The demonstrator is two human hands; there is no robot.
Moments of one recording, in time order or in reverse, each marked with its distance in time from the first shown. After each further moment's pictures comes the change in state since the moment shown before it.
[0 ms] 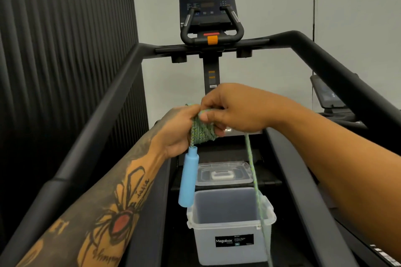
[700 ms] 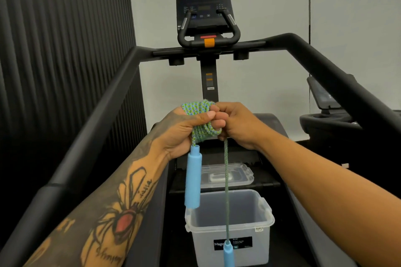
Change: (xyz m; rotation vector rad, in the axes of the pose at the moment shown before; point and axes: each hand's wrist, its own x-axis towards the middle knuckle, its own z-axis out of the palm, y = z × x) left_hand 0.005 -0.004 0.007 -0.188 -0.004 0.070; right_hand 0.013 0.065 0.067 0.909 0.349 0.136
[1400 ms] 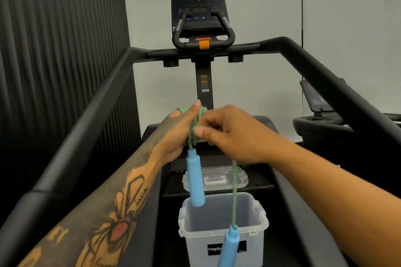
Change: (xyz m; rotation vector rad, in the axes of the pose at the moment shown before) left_hand 0.011 -0.009 -0.005 0.256 0.133 0.037; right_hand -0.043 -0.062 0.012 -0.639 -0.102 -0.143
